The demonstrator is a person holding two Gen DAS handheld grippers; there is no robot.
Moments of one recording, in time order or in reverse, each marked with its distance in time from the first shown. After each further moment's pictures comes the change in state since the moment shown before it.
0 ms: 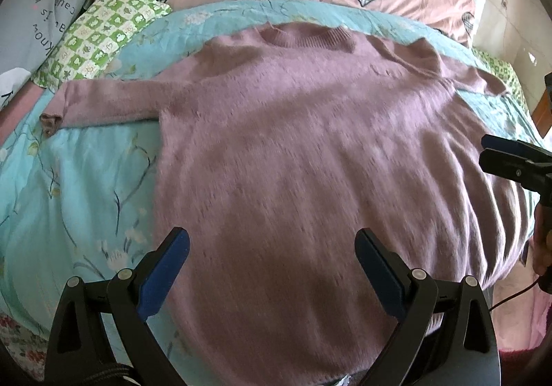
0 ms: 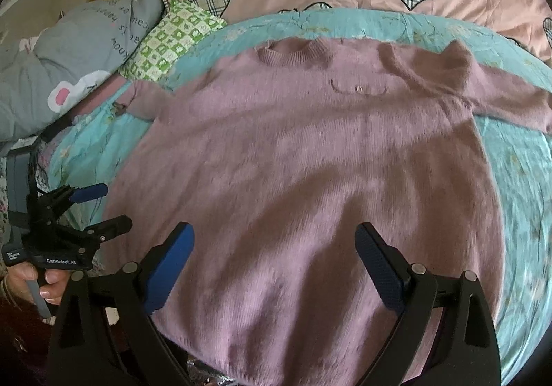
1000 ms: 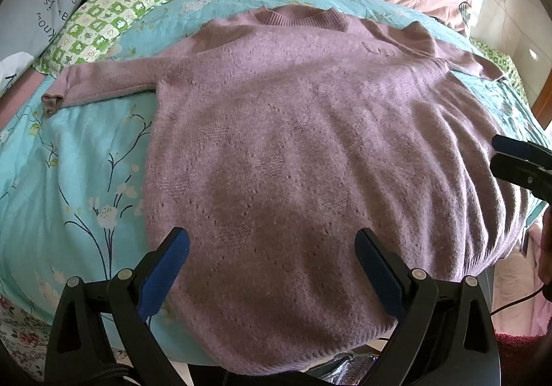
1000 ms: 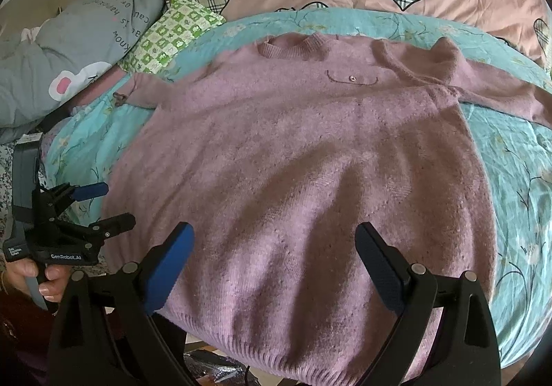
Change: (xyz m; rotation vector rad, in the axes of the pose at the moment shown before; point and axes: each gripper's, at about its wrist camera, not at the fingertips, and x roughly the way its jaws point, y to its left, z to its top) left arm -0.005 -0.011 -0.039 -0.013 0.008 -0.031; right arm -0.018 0.015 -0.035 0.031 0.000 0.002
